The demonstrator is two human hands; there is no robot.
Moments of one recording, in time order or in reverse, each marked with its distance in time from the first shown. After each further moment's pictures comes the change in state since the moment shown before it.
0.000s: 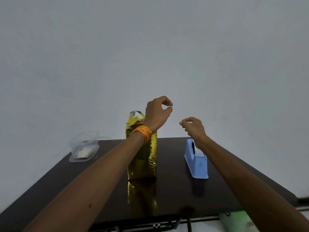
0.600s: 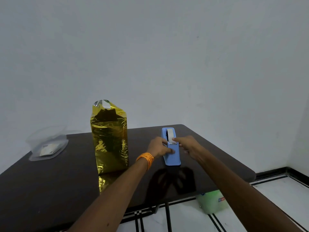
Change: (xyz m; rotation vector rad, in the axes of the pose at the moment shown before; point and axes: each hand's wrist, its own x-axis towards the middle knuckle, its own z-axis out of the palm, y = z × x) left_hand -0.096 -0.051 0.158 -0.060 -0.688 -0.495; right_hand -0.023 0.095 -0.070 -0.014 -0.087 0.424
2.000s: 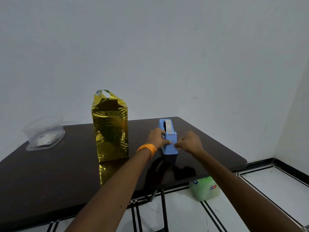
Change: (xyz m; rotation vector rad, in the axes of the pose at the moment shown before) left_hand -0.016 0.005 0.000 0.164 0.065 0.104; right_hand -0.040 0.017 -0.003 -0.585 0.169 -0.178
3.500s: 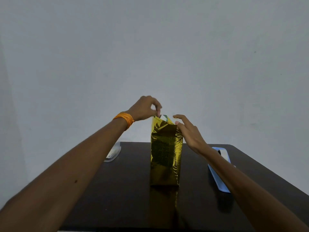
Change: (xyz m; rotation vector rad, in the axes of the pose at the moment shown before) left_hand -0.044 -0.035 -0.303 0.338 0.331 0.264; right_hand 0.002 -0.197 0.053 0.479 -0.182 -0.706
